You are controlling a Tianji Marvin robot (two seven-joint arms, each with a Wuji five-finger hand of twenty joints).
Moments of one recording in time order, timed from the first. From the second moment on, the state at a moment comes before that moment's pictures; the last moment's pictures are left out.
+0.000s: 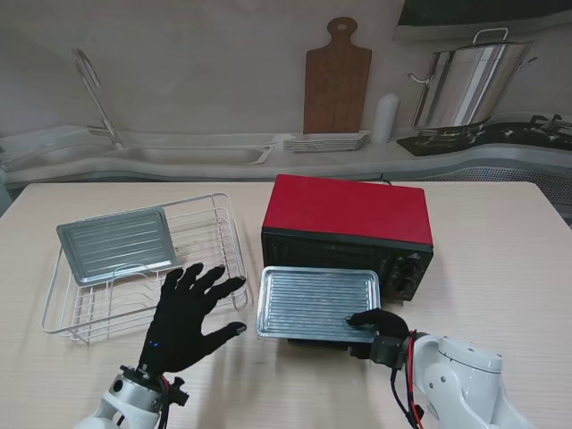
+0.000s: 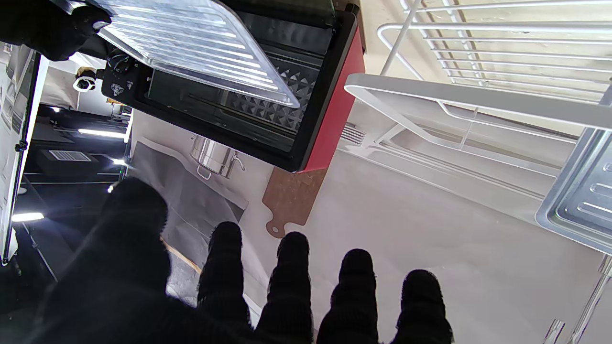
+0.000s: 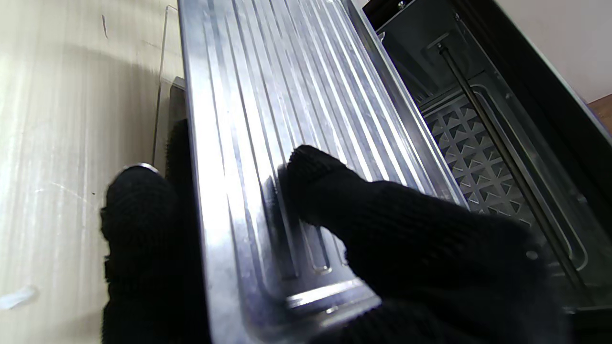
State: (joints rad) left arm 2.03 -1.11 -1.29 -1.93 1.00 -0.16 0.48; right arm -1.86 -1.29 1.47 -1.92 0.79 0.73 -0.28; left_hand 0.66 -0.17 0.18 -0.02 0.28 -0.04 0.33 0.34 0.35 0.13 0.14 0.37 0.18 0.24 0.13 0.43 -0.05 0.32 0.19 0.62; right_hand 0.80 -0.71 1.20 -0.21 0.90 0.06 0.82 0.44 1.07 0.24 0.81 0.38 1.03 0.25 0.92 0.41 0.80 0.30 1.54 0.42
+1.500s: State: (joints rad) left arm 1.82 -1.07 -1.27 -1.87 1.05 -0.35 0.27; right arm -1.78 -1.33 1.49 -1.88 0.87 0.83 -0.39; left_hand 0.66 -0.17 0.18 -0.02 0.29 -0.06 0.33 0.34 0.35 0.10 0.14 0.35 0.18 0.20 0.13 0.40 -0.03 0.29 0.18 0.57; right_hand 0.80 -0.71 1.20 -0.21 0.89 0.06 0.83 0.43 1.06 0.24 0.83 0.38 1.03 0.25 0.93 0.41 0.80 0.30 1.55 0.42
